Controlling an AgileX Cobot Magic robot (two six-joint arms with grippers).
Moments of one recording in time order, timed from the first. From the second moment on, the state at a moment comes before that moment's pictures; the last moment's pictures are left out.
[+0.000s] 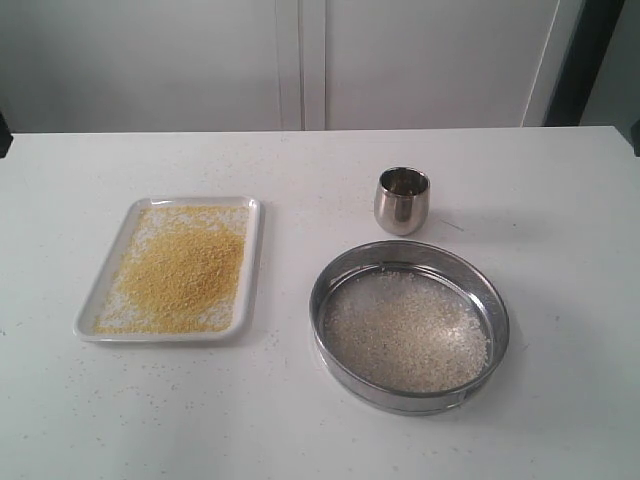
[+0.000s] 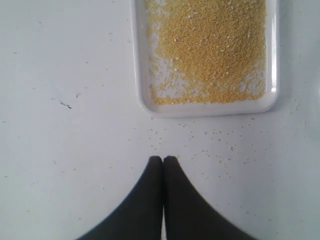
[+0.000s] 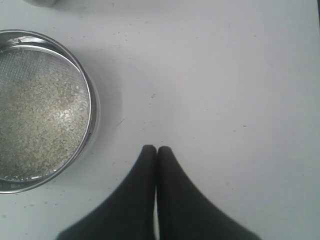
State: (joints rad) left arm 0.01 1.40 -1.23 -0.27 1.17 0.14; right arm -0.01 1.17 -1.13 0.00 1.07 0.04
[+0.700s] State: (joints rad) left arm 0.01 1.39 -1.22 -0.25 1.09 0.15; right arm -0.01 1.17 -1.13 0.00 1.07 0.04
